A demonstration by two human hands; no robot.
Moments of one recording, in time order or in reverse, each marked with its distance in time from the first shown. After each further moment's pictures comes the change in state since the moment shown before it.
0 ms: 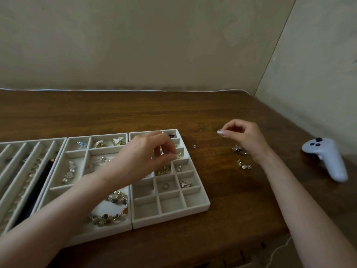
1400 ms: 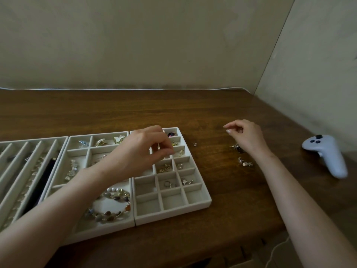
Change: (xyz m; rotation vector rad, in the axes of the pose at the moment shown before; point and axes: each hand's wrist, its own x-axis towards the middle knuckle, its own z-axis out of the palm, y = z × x) left_hand 0.002 -0.008 -0.006 0.014 0.029 0.078; right_hand 0.024 0.039 -0.001 -0.450 0.189 -0.028
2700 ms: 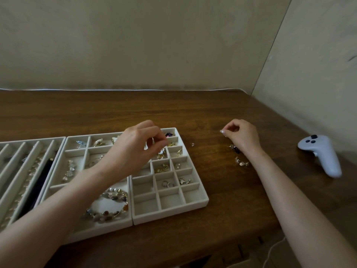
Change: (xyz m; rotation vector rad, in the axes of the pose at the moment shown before) left_hand 0.001 0.002 0.001 0.055 0.134 -0.046; right_hand 0.001 -0.006 0.004 0.004 0.020 0.063
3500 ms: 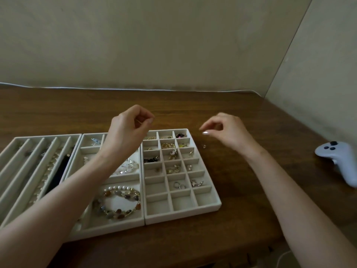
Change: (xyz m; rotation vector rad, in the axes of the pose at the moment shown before) left_hand 0.006 -0.013 -0.020 -0.183 0.274 -0.471; right_hand -0.021 -0.090 0.003 0.002 -0.257 -0.270
